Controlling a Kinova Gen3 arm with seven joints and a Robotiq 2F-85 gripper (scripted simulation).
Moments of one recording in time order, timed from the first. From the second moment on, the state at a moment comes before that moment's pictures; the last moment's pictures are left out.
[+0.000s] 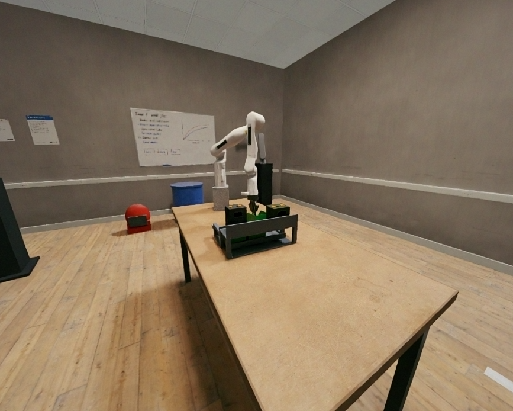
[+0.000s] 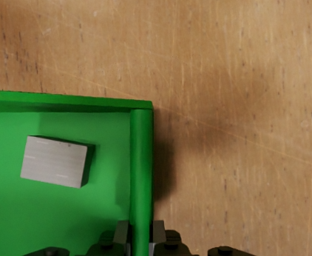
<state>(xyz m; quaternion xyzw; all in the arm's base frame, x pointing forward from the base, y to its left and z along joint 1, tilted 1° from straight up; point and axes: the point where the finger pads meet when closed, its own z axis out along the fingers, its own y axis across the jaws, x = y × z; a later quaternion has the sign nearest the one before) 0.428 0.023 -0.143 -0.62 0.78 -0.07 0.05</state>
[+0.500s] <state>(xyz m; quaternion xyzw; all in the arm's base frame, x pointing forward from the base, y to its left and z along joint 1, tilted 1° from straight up) 0.428 0.023 -0.136 -0.62 0.78 -0.07 0.05</state>
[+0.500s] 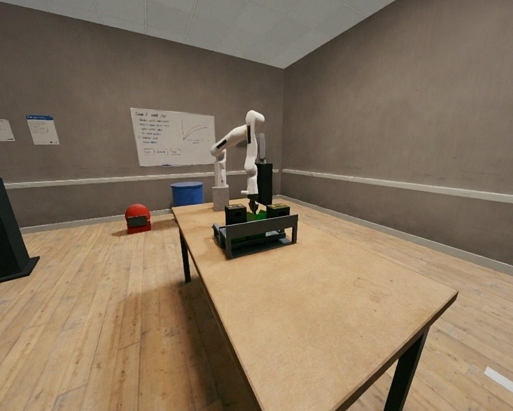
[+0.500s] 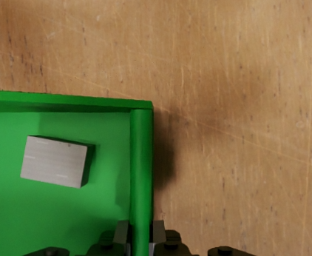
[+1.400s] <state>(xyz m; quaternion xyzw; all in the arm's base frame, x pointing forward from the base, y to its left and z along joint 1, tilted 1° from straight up) 0.428 0.021 -0.124 -0.62 0.78 -0.06 0.04</state>
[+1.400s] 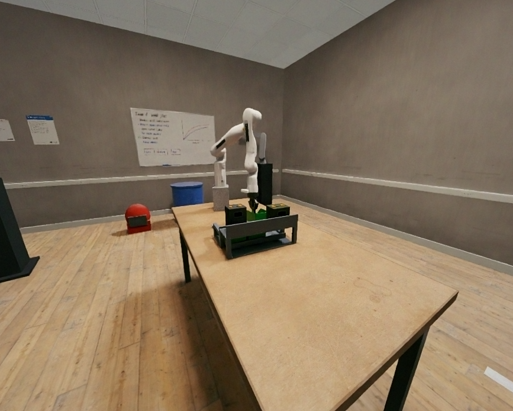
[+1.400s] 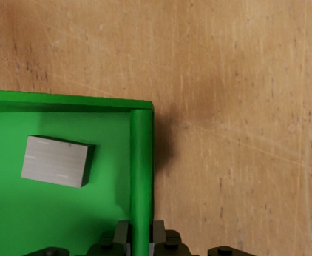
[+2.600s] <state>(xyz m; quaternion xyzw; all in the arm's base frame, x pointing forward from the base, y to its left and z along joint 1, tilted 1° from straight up) 0.428 0.023 -0.124 -0.62 0.78 -0.01 0.00</state>
